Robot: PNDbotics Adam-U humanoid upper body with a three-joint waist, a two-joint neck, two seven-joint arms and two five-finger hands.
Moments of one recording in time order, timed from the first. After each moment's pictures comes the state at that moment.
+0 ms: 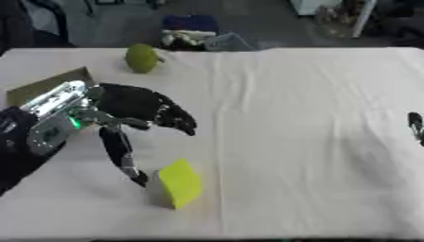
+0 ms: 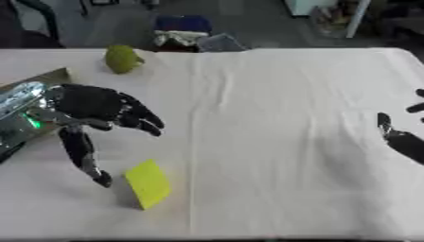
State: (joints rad) left arm -0.52 0.82 -0.53 -1.62 -0.61 -0.63 -0.48; right arm -0.43 -0.37 -0.05 -1.21 0.52 -0.12 -0.17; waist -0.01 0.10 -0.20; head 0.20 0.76
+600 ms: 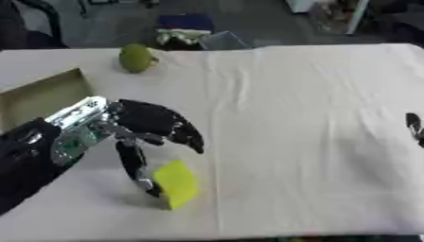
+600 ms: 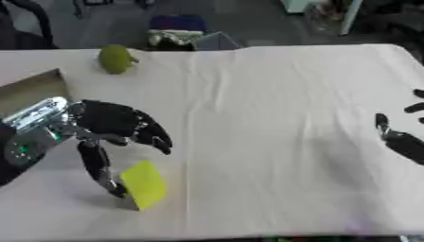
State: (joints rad) left arm -0.54 0.76 -0.60 -1.59 -0.59 -0.59 -0.52; right arm -0.43 -0.37 -0.05 -1.21 0.52 -0.12 -0.17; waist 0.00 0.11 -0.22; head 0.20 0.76
